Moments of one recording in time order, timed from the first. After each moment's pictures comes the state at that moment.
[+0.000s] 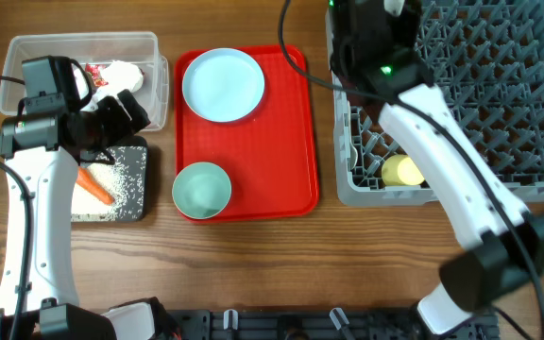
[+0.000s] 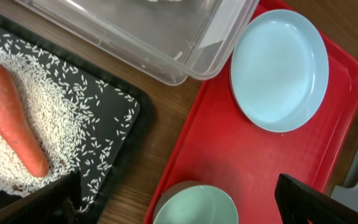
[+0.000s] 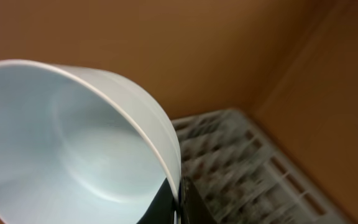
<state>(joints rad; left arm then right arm) 0.20 1.44 1.30 -0.97 0.15 -0.39 0.43 1.83 1.70 -0.34 1.02 0.06</state>
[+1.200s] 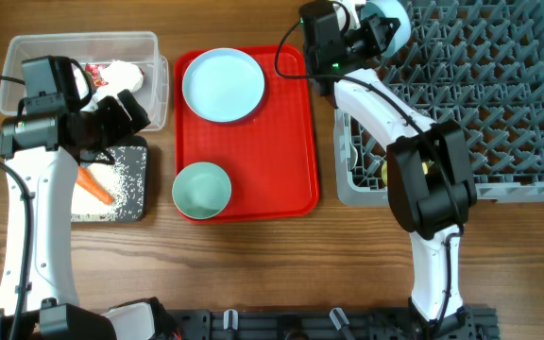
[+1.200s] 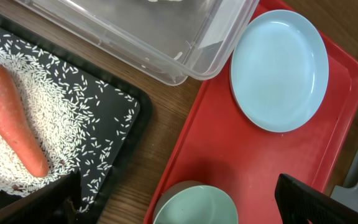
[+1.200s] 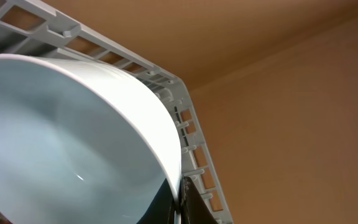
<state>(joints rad) 0.20 1.44 1.30 -0.97 0.15 -0.39 0.40 2.23 1.70 -0.06 1.31 -0.49</state>
